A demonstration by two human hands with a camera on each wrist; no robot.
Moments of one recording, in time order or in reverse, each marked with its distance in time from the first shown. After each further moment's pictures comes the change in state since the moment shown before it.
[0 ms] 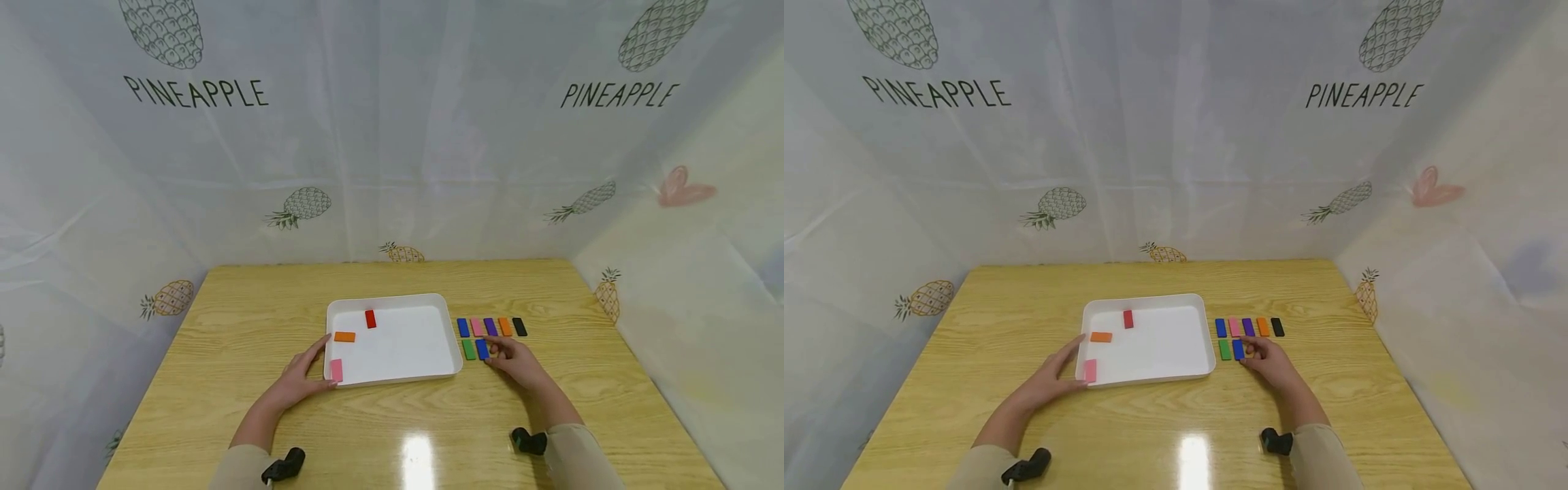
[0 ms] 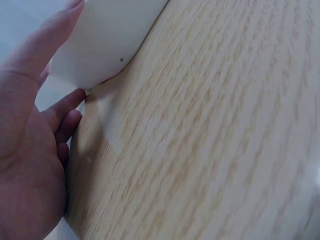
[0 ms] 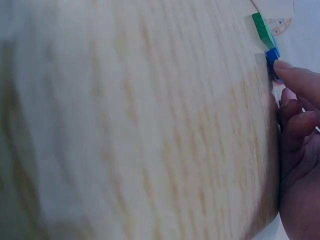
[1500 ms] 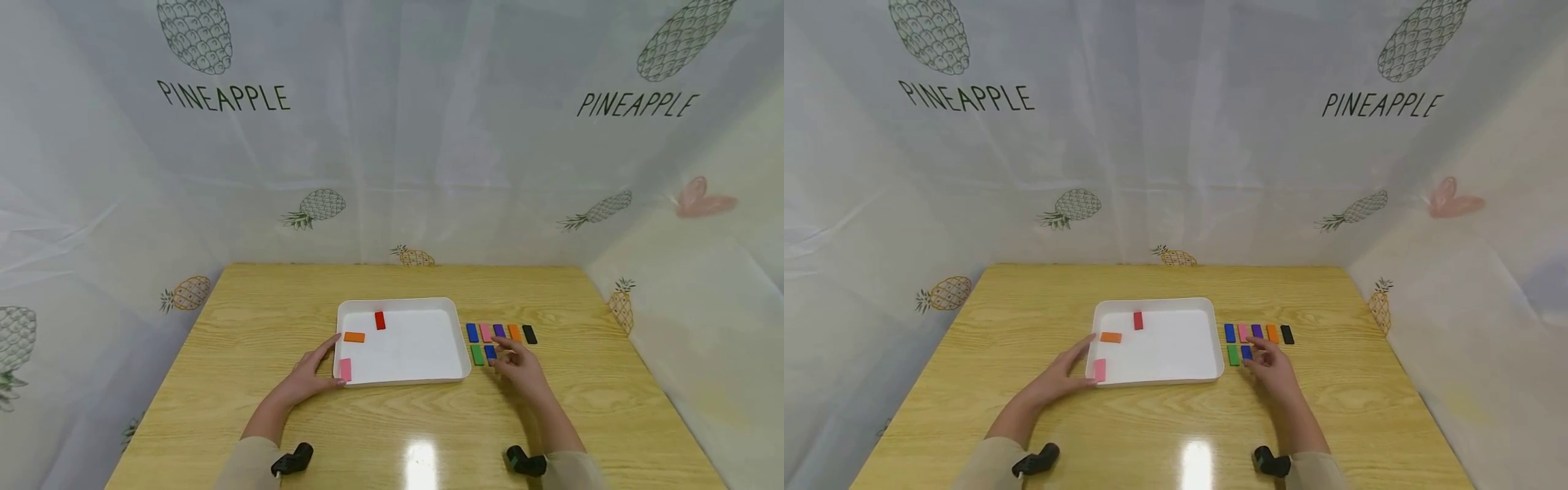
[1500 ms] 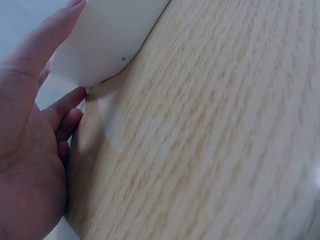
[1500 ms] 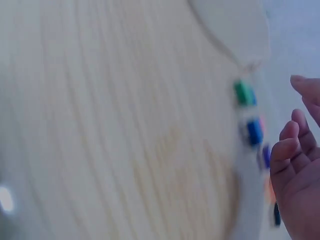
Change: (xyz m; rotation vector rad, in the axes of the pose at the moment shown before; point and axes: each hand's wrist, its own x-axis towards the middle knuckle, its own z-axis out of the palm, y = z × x) left_hand -0.001 0.002 -0.001 -0.040 -0.002 -0.025; right_hand -0.015 -0.029 0.020 0.170 0.173 0.059
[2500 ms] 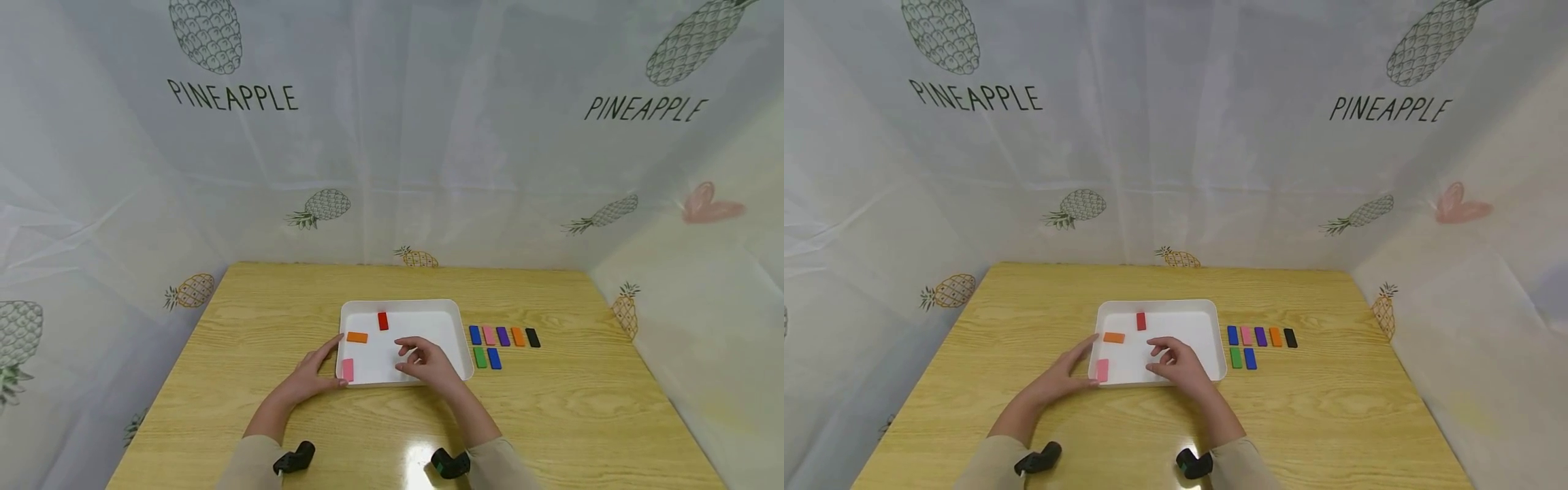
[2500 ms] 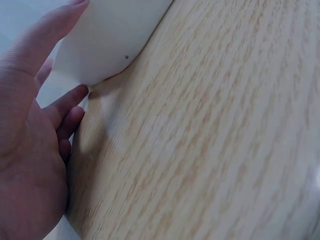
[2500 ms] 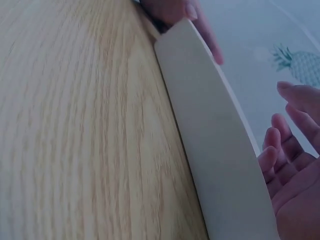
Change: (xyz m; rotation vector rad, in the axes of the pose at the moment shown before) left_hand 0.000 -0.001 -0.003 -0.001 -0.004 -0.005; right_hand -0.005 -0.109 0.140 0.079 -0.379 -0.127
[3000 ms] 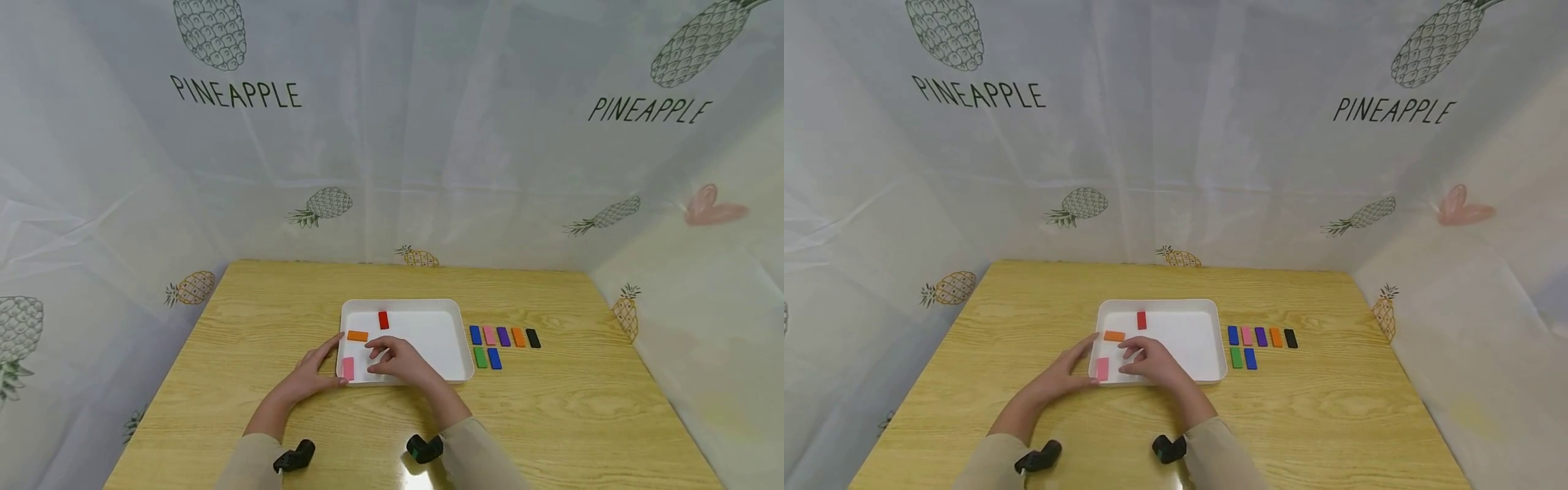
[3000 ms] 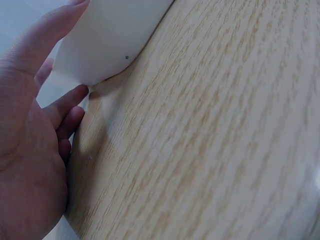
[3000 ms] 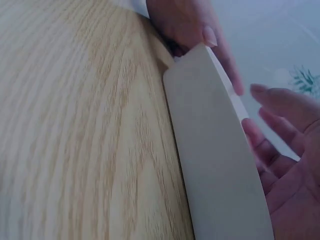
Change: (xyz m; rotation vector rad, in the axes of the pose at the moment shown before) left_hand 0.001 0.000 -0.001 0.000 -0.008 0.002; right_hand 0.048 0.030 0.037 -0.149 -0.147 0.016
